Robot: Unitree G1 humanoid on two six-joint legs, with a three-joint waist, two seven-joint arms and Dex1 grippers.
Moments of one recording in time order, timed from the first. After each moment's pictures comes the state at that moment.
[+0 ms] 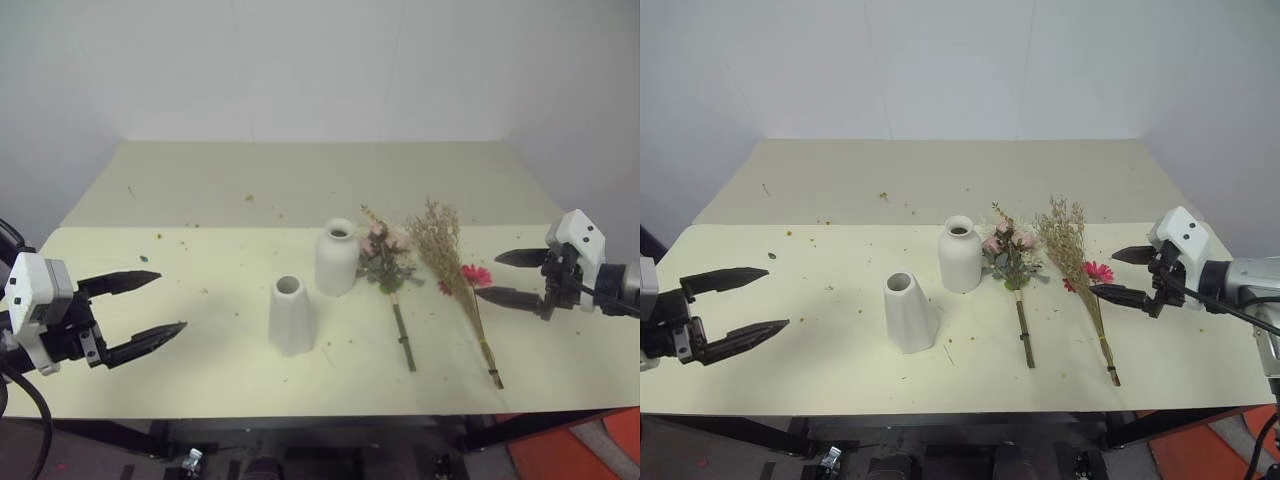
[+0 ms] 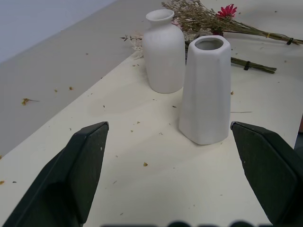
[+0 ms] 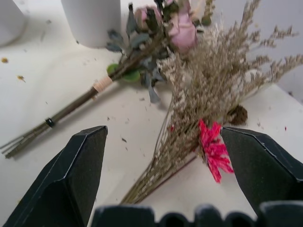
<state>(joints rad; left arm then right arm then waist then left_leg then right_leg) 0.15 0.94 0.70 -0.42 -0.71 0.48 -1.15 -0.38 -1.06 -0.17 0.03 0.39 0.52 1.12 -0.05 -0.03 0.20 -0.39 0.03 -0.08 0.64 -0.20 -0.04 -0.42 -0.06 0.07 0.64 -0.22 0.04</state>
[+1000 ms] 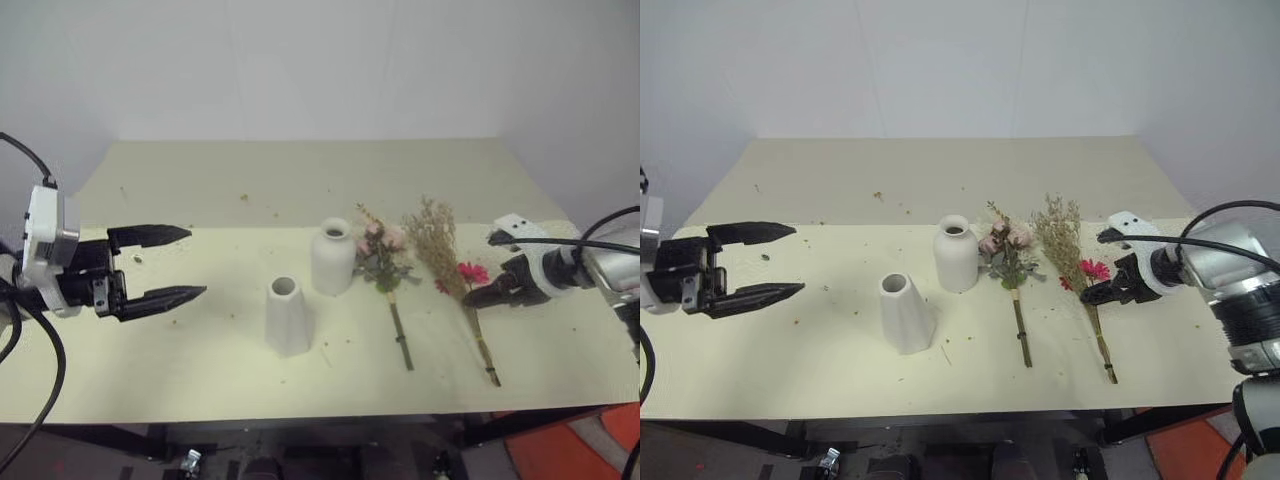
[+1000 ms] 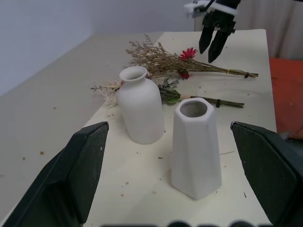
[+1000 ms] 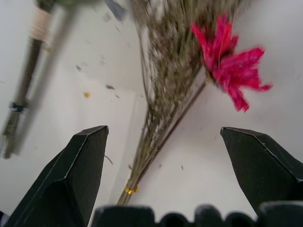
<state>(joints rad) -0.28 1.05 0.46 -0.22 -0.78 0.50 -1.28 -0.95 -1.03 0.43 0.24 0.25 1.28 1.10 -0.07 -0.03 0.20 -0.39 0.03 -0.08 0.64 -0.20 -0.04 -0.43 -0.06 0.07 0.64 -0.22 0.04</state>
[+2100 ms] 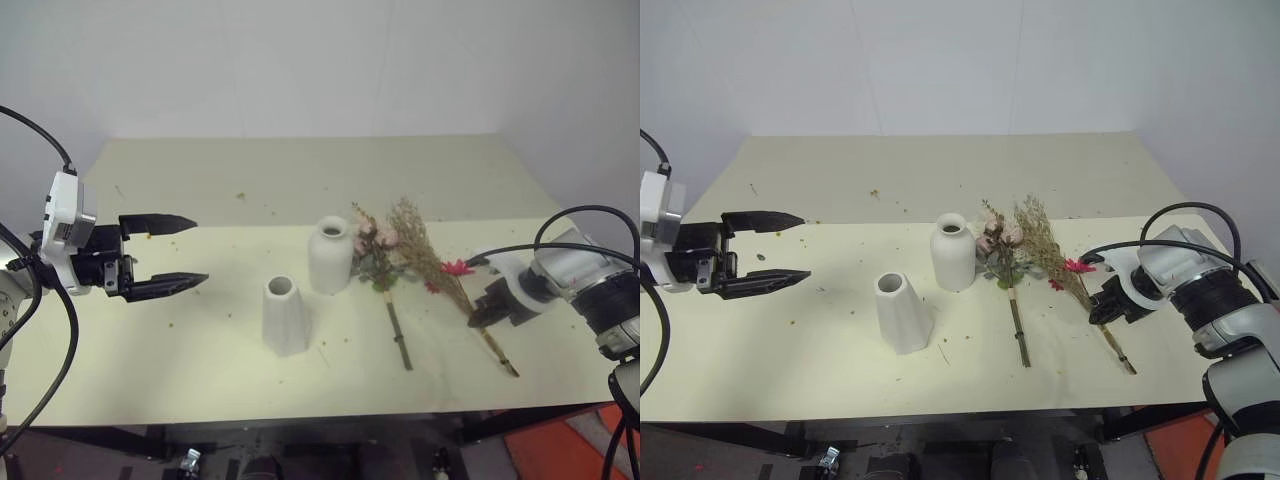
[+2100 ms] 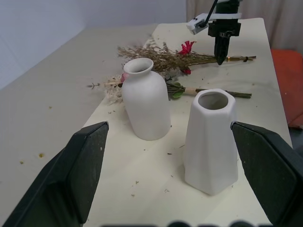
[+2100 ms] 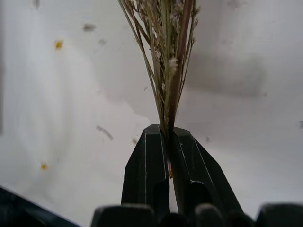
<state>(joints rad) -0.40 1.05 0.34 -0.06 -0.68 0.41 -1.35 -1.04 -0.93 0.58 0.48 0.18 1.35 1.16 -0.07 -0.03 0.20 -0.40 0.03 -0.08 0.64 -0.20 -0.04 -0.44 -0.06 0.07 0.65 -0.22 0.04</state>
